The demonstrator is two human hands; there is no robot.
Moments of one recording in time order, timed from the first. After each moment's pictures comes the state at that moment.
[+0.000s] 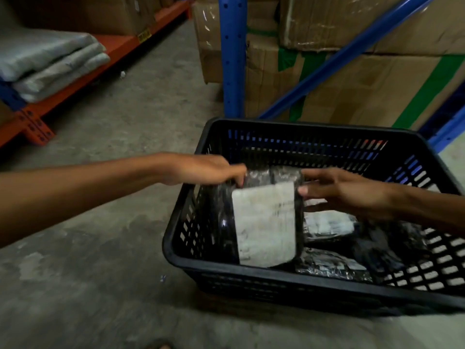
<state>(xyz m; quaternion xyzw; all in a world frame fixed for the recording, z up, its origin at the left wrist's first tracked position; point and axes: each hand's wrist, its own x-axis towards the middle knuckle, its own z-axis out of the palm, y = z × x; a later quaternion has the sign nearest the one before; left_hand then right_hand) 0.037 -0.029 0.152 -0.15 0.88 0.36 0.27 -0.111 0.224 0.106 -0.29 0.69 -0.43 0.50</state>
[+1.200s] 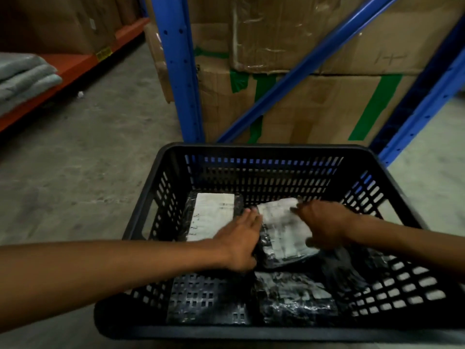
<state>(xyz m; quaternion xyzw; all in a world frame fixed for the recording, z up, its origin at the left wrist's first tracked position) -0.030 0.079 0.031 0.03 0.97 0.08 0.22 -0.150 0.255 0.077 -0.41 0.87 0.22 0.19</state>
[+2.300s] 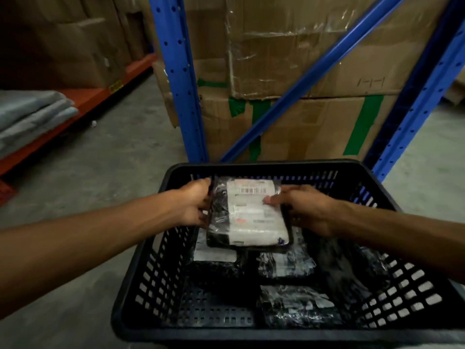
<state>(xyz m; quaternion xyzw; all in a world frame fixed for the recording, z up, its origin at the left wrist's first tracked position) -0.043 0.010 0.136 -0.40 0.63 0.66 0.10 -0.136 0.218 0.122 -0.05 0.72 -0.57 0.40</state>
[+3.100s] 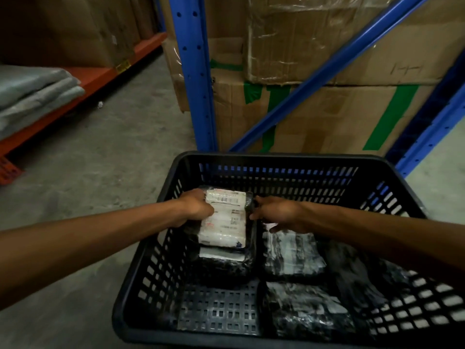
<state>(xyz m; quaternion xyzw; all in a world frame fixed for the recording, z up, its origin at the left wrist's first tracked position) -0.033 -0.025 0.085 -0.34 0.87 0.34 0.14 -0.144 0.149 0.058 -0.17 0.80 -0.34 0.46</state>
